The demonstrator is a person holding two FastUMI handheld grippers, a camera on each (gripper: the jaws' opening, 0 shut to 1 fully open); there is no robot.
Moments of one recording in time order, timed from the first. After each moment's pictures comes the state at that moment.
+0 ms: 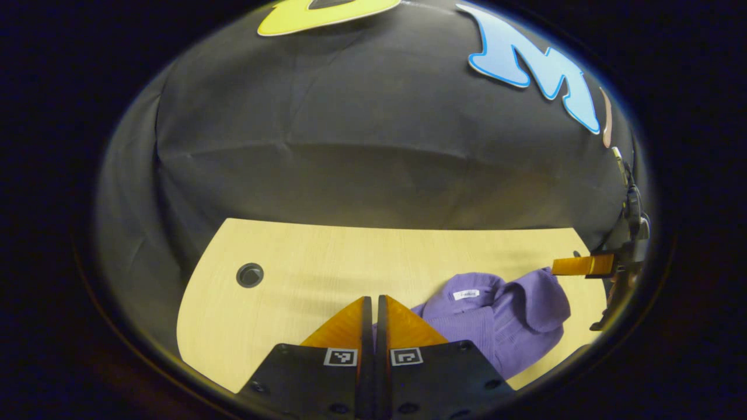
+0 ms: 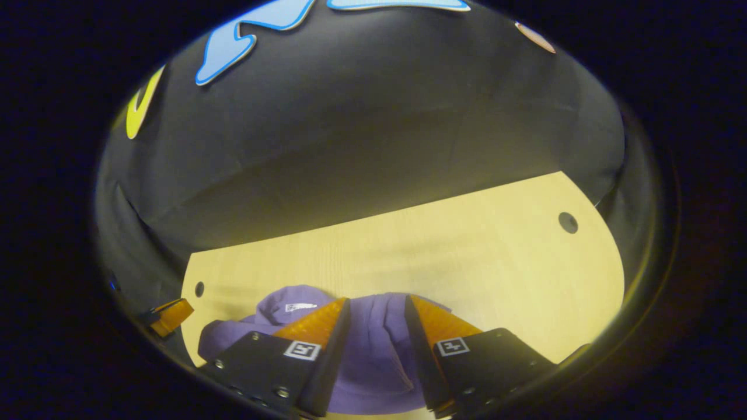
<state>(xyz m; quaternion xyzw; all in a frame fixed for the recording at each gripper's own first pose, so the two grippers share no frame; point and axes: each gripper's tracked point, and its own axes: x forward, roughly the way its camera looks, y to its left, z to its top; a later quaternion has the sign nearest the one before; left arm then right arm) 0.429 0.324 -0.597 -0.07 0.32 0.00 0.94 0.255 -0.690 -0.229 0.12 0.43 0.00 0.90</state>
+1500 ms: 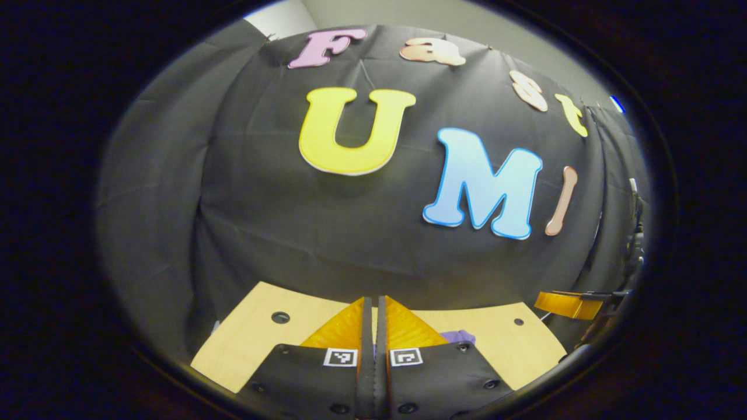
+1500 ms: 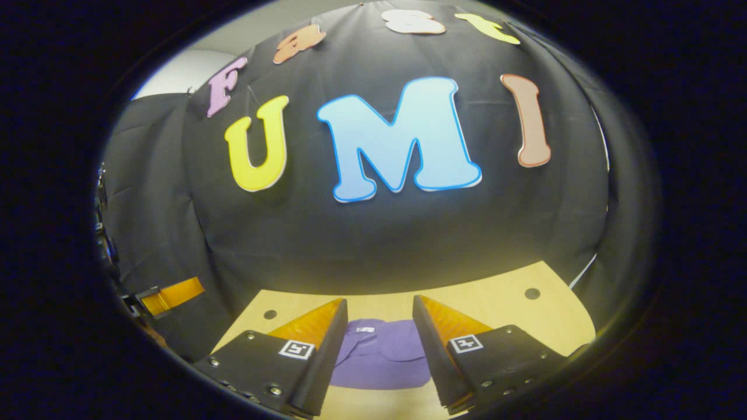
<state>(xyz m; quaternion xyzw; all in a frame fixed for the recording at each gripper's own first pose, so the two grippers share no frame) 0.283 0.314 -0.352 -0.12 0.06 0.02 0.99 0.107 -0.657 0.028 0.08 0.17 0.07 0.98</state>
